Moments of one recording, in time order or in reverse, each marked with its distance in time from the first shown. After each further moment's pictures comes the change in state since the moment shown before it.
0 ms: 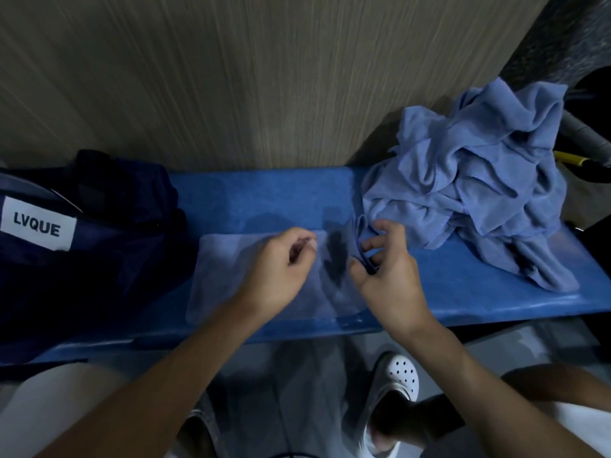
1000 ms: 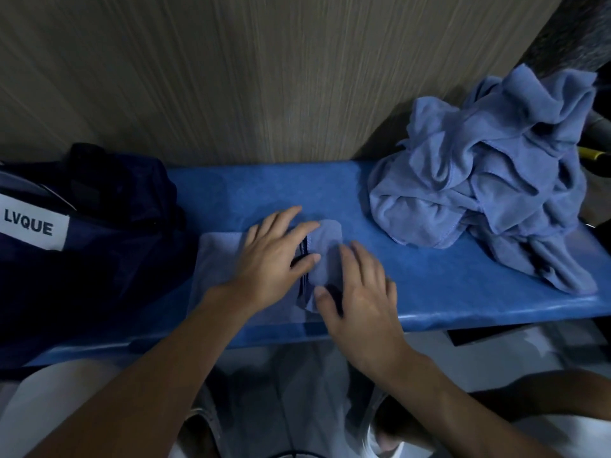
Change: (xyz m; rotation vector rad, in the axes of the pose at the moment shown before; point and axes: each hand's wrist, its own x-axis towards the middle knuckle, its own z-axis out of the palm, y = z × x) left_hand 0.020 -0.032 -0.016 0.698 -0.231 0.146; right_hand -0.035 -0.001 0.040 -0.513 -0.148 -0.100
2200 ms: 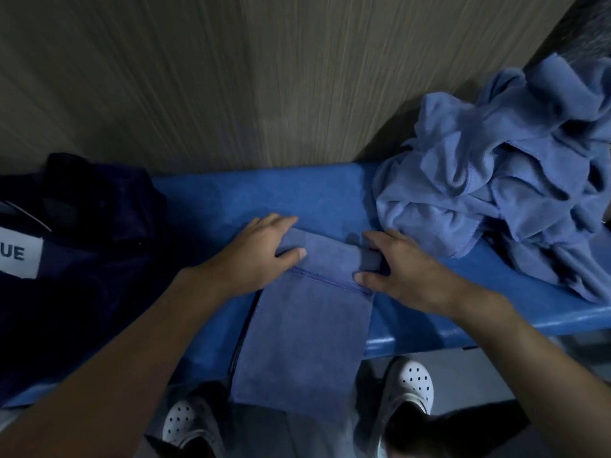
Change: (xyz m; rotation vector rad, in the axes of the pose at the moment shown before) left_hand 0.036 -0.034 -0.021 -0.205 -0.294 -0.049; right_hand 0.089 0.056 -0.037 -0.011 -0.383 -0.060
